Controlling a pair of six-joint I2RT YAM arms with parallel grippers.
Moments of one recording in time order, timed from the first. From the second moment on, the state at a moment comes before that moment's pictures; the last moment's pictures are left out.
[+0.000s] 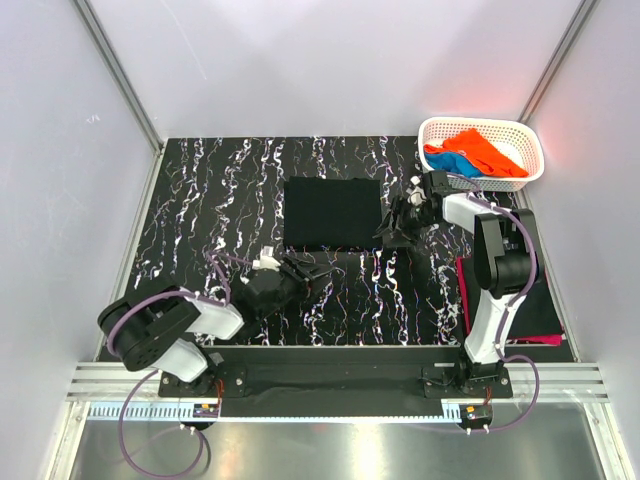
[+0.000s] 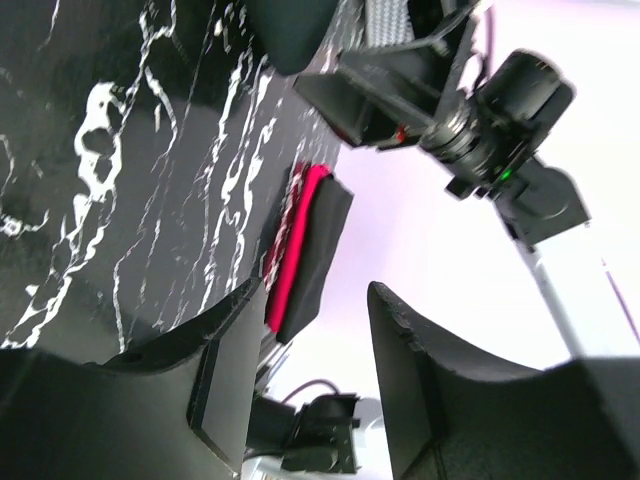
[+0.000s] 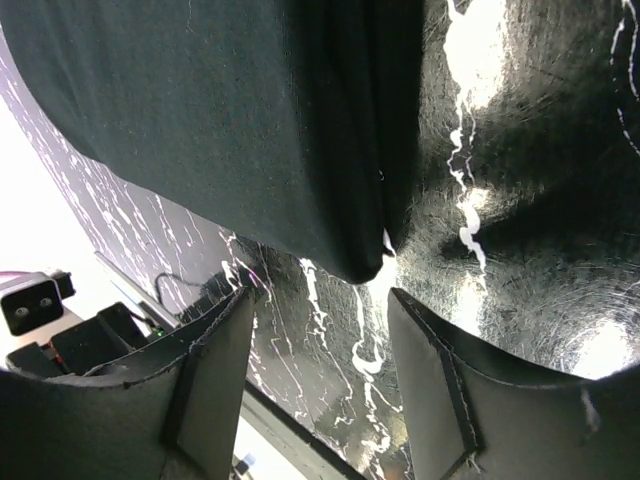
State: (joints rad) left arm -0.83 1.48 0.26 0.94 -0.05 -1.67; right arm 0.14 1.95 1.24 -0.43 -0.63 0.48
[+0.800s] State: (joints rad) left arm -0.87 1.66 0.46 0.78 -0.18 -1.59; right arm 0.14 1.45 0.93 -0.38 -0.41 0.80
